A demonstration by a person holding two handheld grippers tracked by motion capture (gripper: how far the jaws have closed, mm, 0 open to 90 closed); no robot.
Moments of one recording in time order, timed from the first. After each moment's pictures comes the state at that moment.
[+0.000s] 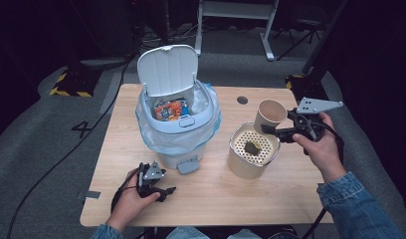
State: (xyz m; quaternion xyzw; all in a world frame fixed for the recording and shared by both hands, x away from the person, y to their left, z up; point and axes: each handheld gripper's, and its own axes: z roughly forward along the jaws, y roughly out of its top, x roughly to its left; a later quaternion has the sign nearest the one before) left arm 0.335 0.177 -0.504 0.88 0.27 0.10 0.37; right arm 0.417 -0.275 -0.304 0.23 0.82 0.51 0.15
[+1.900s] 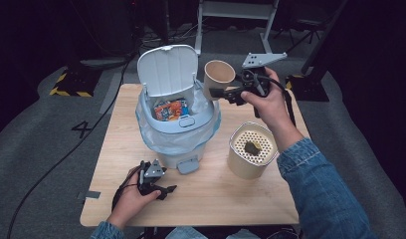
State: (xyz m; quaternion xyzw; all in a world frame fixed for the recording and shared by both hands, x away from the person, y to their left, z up) left arm 0.342 0.176 -0.504 0.88 0.27 0.10 0.37; right arm 0.483 -0.135 -0.242 0.17 0.81 0.56 0.11
